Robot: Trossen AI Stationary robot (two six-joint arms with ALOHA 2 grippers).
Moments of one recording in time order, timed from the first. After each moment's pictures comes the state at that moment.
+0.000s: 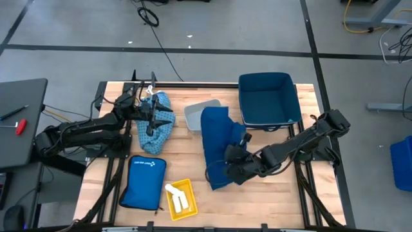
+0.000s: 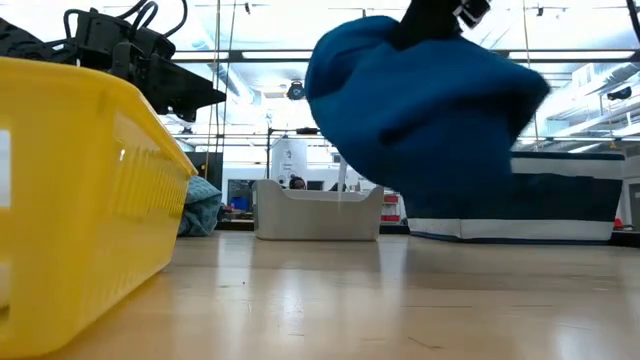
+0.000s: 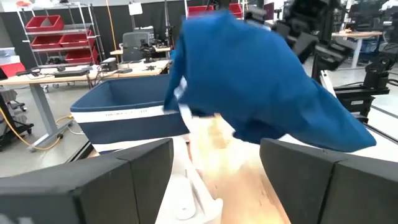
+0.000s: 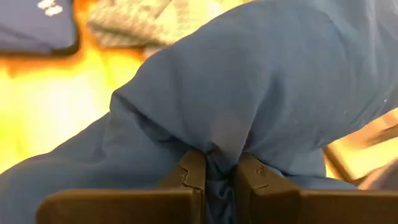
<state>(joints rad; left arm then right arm) 0.65 0.79 0.18 0.62 0.67 0.13 0.47 1.63 1.27 -0.63 0.91 0.46</state>
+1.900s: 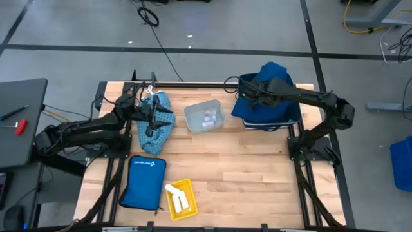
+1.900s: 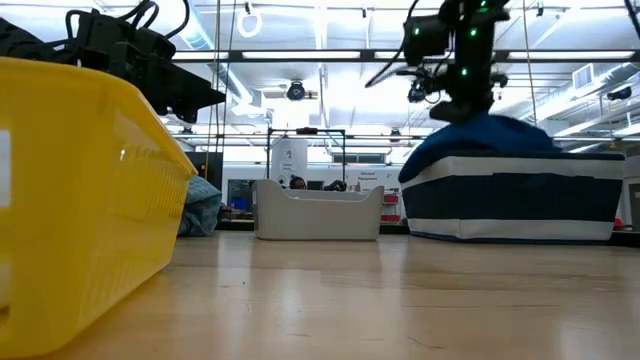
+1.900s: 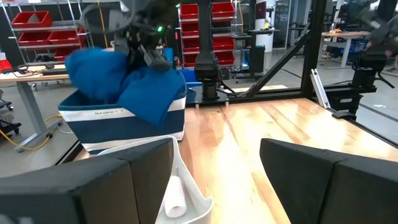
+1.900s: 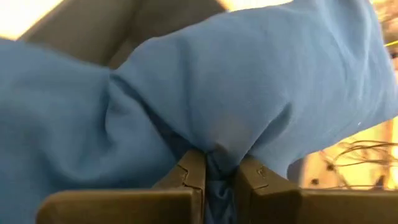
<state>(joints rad) 0.64 0.79 0.18 0.61 0.70 0.13 -0.43 1.50 1.27 -1.20 0.70 0.38</state>
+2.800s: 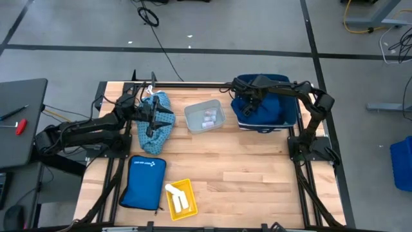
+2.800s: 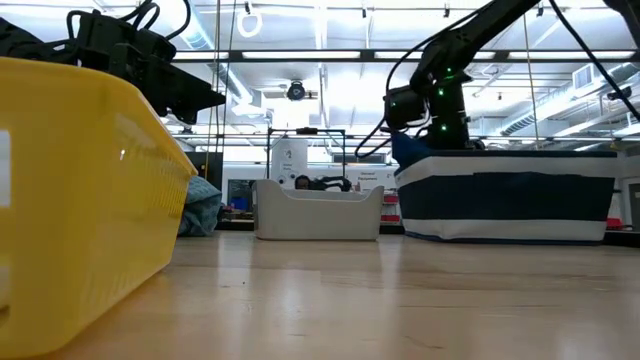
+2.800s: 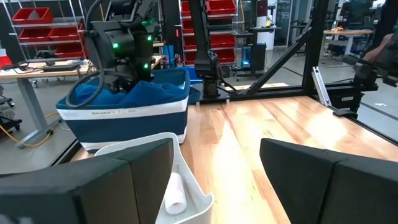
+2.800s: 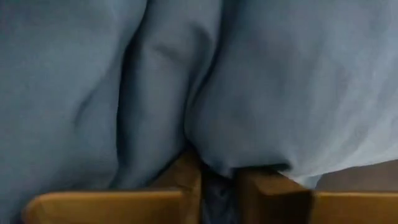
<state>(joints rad) 0.63 0.79 0.18 0.60 0.69 0.13 -0.58 1.78 1.27 -1.08 0.31 0.17</state>
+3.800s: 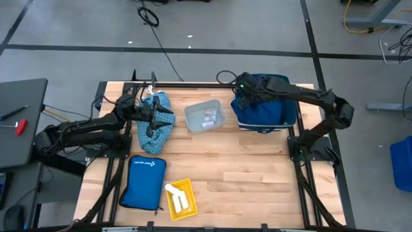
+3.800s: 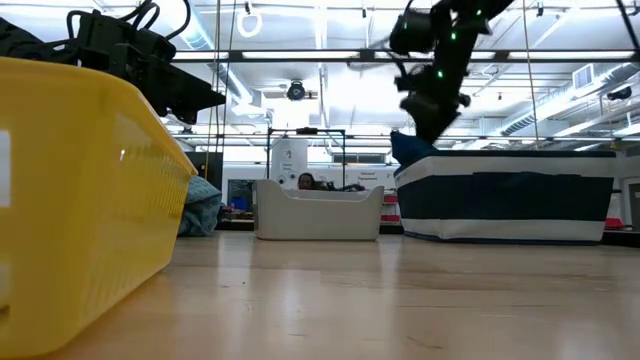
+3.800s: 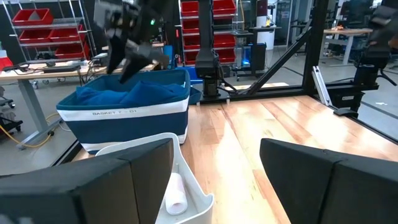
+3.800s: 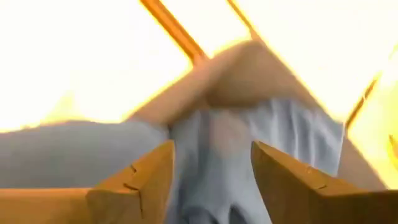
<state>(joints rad) 0.63 0.79 0.18 0.60 0.69 0.14 -0.46 1.52 1.27 -0.85 0.44 0.11</state>
